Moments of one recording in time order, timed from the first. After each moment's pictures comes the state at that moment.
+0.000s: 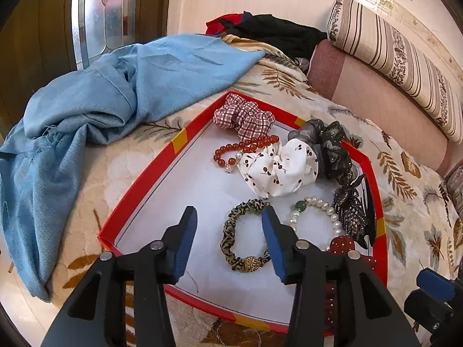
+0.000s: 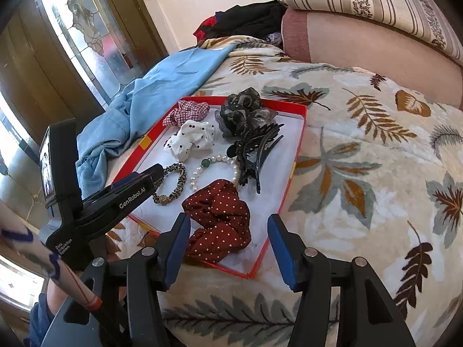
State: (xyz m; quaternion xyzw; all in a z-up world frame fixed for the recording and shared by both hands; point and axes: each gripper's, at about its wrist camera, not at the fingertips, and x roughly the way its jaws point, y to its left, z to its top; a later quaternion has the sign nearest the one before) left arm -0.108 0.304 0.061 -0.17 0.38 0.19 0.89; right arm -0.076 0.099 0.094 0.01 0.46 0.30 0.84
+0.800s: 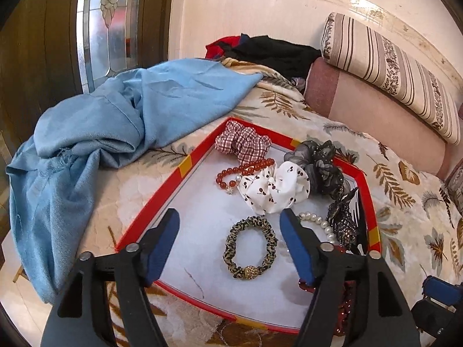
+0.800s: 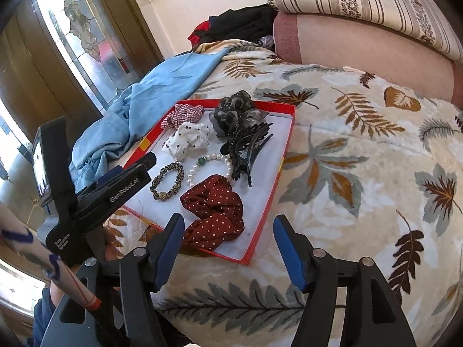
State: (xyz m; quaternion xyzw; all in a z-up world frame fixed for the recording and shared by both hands) left arm -0.120 0.298 0.080 -0.14 0.33 0.20 0.91; right arm -0.088 0.082 0.100 0.02 0.46 0.28 0.84
